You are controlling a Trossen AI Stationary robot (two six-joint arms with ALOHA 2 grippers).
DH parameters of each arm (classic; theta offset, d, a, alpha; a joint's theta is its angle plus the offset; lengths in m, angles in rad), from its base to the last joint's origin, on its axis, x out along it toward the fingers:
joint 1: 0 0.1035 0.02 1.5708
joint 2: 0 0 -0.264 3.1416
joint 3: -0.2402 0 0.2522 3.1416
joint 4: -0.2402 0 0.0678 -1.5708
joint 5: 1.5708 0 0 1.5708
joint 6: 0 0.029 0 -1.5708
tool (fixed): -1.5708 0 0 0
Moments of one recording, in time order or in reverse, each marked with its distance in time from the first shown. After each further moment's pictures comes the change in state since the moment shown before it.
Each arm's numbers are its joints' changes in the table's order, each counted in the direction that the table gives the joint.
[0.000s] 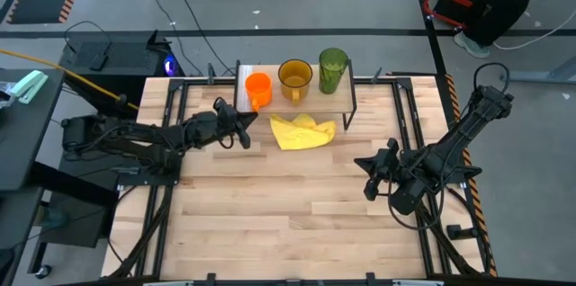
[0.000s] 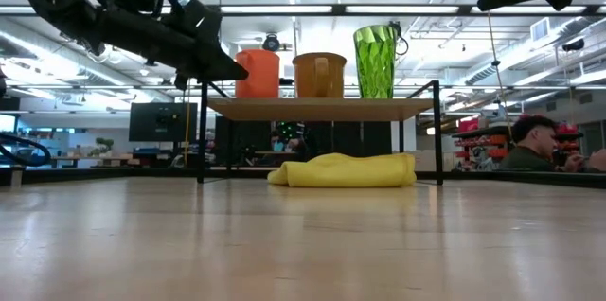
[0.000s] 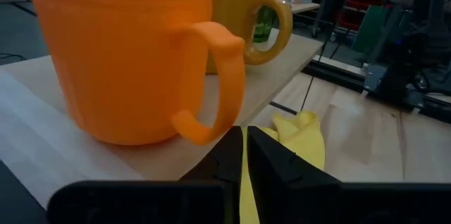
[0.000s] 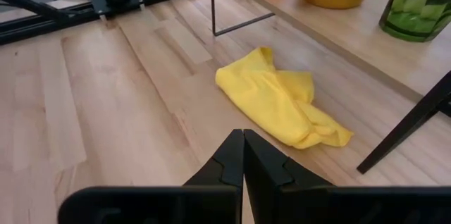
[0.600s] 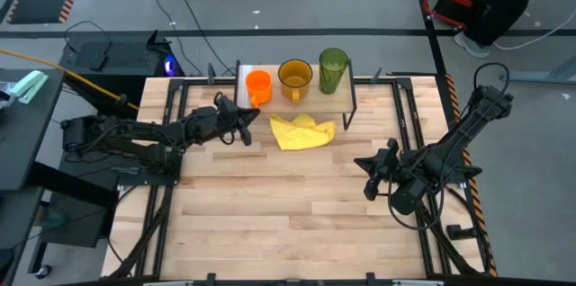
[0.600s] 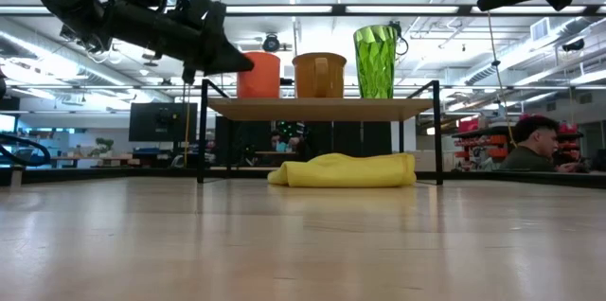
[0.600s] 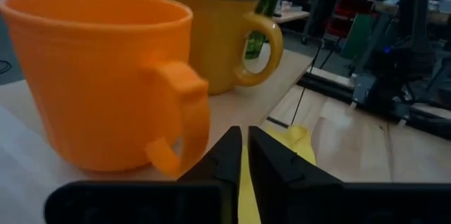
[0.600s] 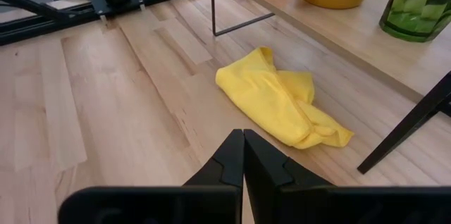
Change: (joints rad) left arm 0.039 0.000 -0.046 -0.012 -0.060 0.002; right arm 0.000 0.000 0.000 0.002 0.000 0.000
